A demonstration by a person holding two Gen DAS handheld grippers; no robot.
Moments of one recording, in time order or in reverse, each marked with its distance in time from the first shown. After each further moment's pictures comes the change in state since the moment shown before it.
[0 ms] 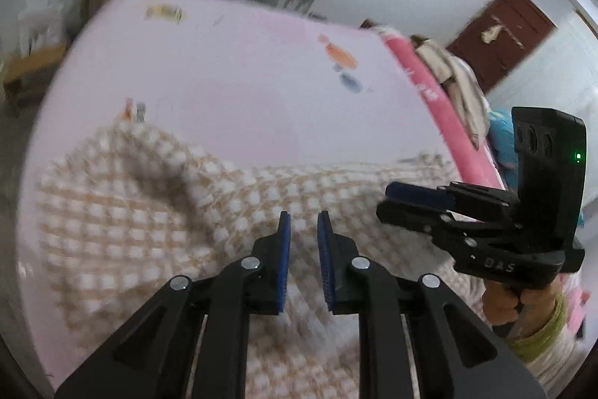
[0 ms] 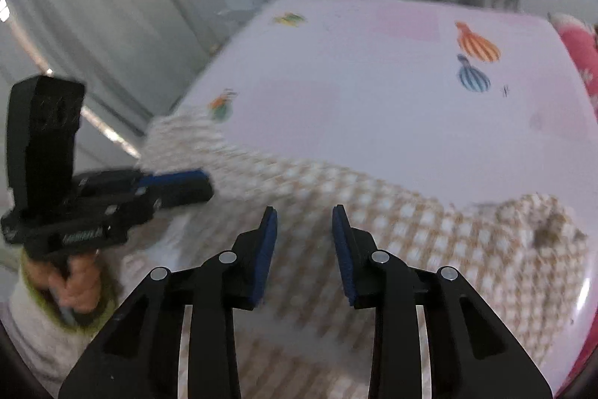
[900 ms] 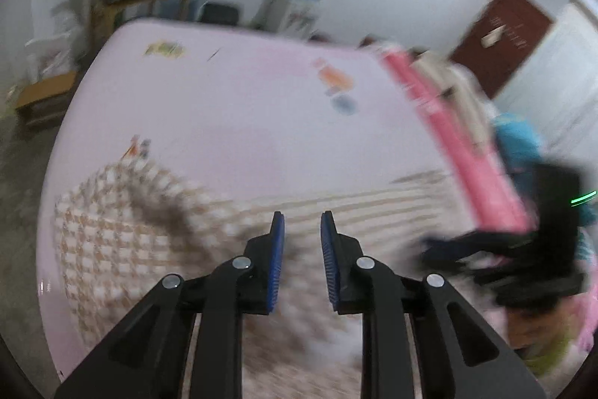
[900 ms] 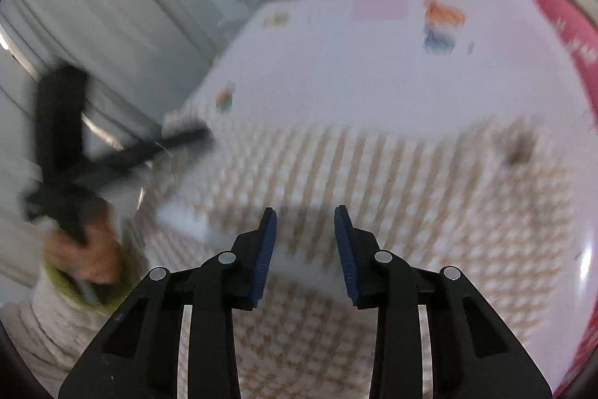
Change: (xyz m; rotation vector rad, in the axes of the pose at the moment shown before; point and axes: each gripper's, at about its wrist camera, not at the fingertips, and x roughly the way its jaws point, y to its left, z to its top) left arm 0.006 -0.016 0.011 0.005 -0.032 0.107; right arm -0.037 -0.042 -0.017 0.134 -0.025 0.040
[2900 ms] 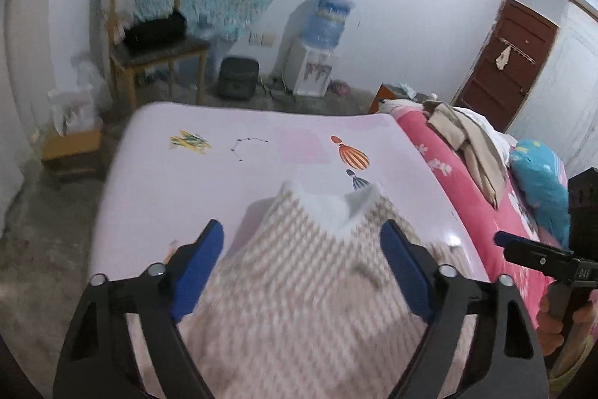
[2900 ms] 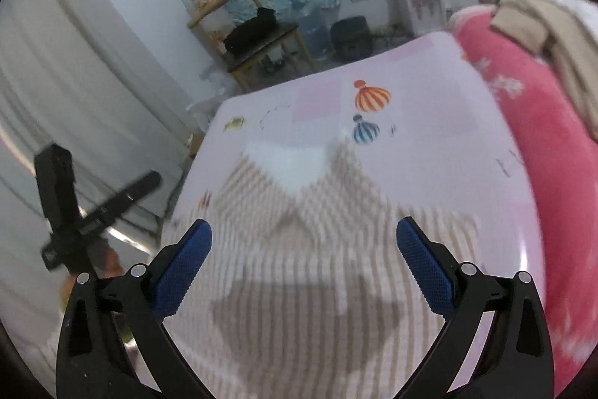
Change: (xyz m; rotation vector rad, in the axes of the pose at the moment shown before) left arm -0.034 -0.007 0.083 0.030 -0.185 0.071; right arm -0.070 -0.073 0.061 0.193 -0.193 -0.040
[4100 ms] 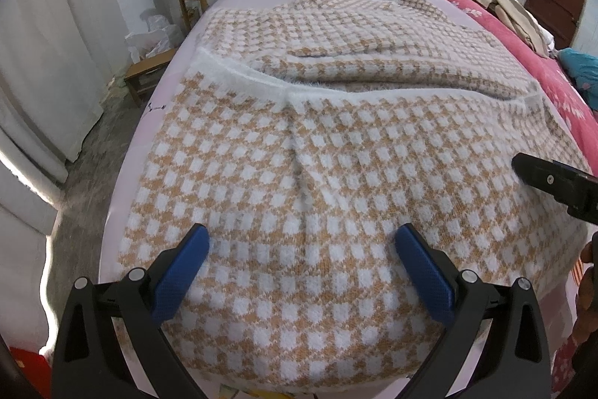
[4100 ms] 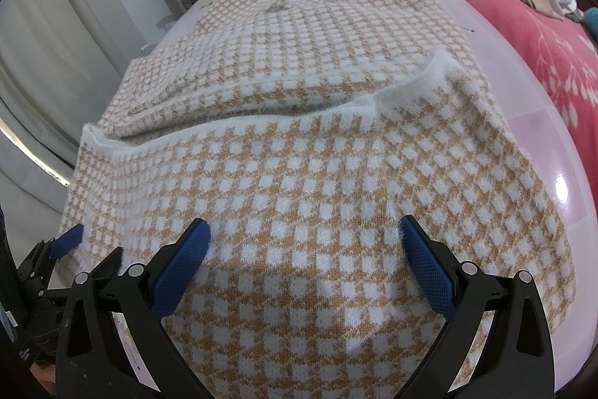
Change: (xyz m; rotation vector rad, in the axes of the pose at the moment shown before) left arm -0.113 -0.021 -0.305 0.080 0.171 0.338; right arm -0.016 0.064 -0.284 -0.030 0.052 -0.280
